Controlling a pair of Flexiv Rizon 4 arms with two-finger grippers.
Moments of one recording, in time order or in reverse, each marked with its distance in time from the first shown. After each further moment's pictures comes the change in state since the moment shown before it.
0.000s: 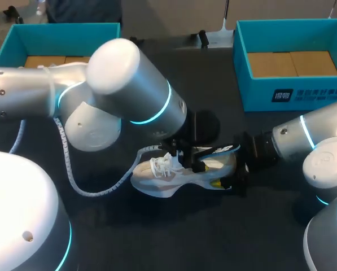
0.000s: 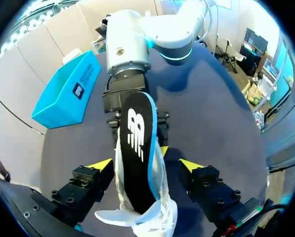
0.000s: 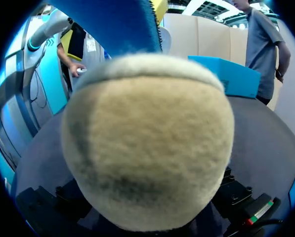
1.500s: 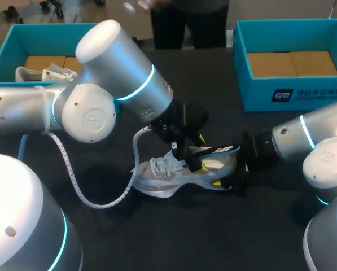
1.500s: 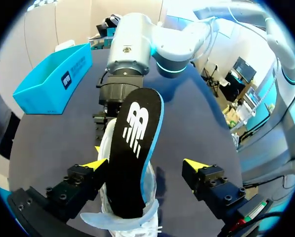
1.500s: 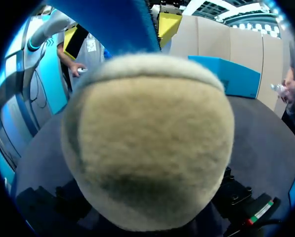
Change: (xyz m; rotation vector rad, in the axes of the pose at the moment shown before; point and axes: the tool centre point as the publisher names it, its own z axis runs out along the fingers) left arm 0.009 0.006 0.003 0.108 0.278 -0.174; right arm 0.000 0.000 0.000 0.000 0.000 0.000
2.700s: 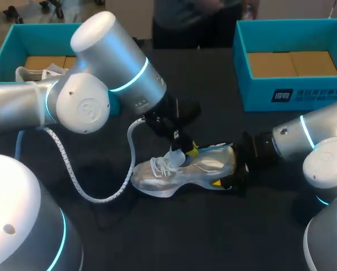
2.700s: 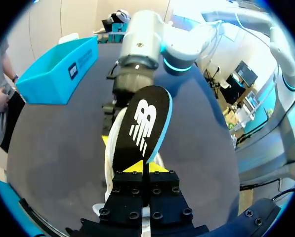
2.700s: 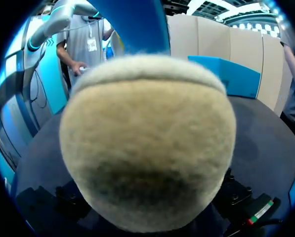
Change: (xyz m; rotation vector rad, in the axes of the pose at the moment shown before) left arm -0.011 0.009 -0.013 -0.008 0.014 -0.049; right arm 0.000 0.000 0.000 0.000 0.000 0.000
